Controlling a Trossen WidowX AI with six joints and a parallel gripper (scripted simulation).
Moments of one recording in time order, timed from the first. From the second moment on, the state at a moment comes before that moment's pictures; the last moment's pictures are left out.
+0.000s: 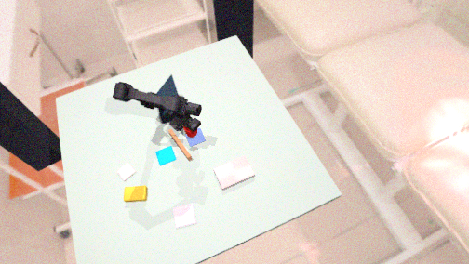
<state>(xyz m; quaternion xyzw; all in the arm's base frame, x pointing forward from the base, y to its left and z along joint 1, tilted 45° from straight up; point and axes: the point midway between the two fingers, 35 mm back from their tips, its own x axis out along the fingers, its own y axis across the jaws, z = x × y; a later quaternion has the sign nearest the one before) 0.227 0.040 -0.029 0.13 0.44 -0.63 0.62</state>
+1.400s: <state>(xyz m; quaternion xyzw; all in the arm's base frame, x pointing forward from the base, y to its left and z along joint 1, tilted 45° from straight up) 0.234 -0.034 0.044 0.13 0.44 -0.63 0.62</state>
